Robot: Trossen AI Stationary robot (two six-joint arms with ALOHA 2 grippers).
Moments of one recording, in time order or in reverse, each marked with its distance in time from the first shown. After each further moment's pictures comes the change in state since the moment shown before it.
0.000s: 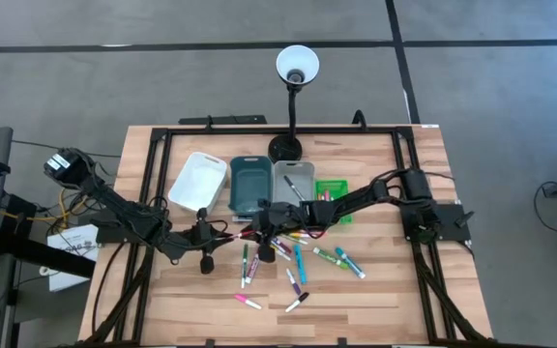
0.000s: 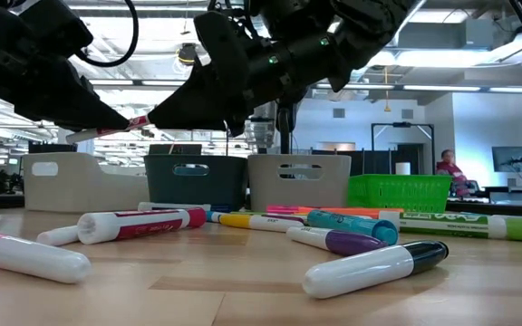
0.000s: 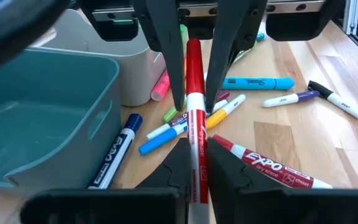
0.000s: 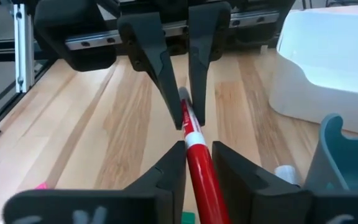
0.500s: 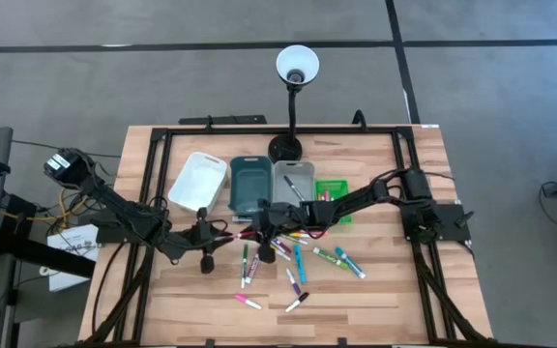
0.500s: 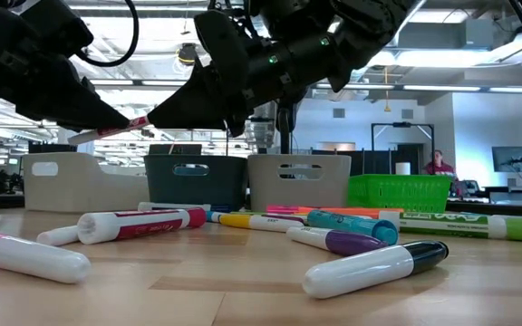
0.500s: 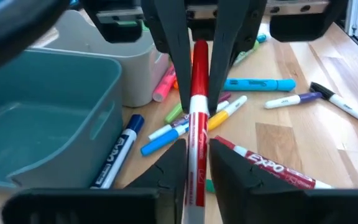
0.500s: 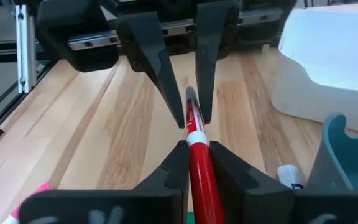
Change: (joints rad) left arm 0.002 0.000 0.000 0.003 -0.009 0.000; right arm -0.004 0.000 0.000 0.000 0.001 0.010
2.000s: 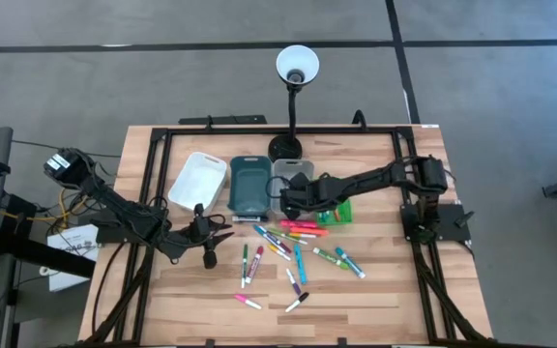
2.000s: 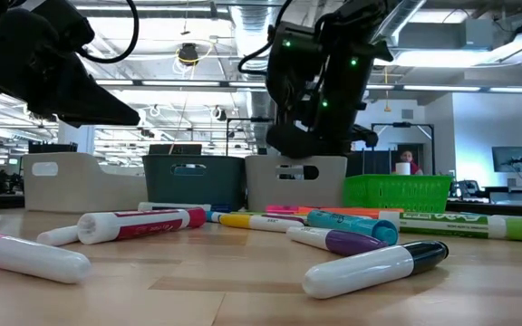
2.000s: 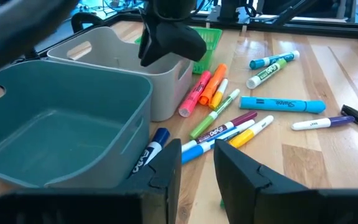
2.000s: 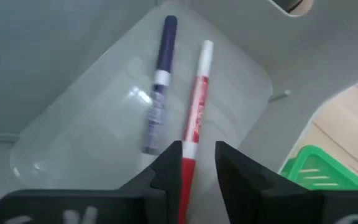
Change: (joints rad) left arm 0.000 0.000 0.000 0.023 -0.115 -0.008; right arm -0.124 -0.144 0.002 -1.052 0.529 0.696
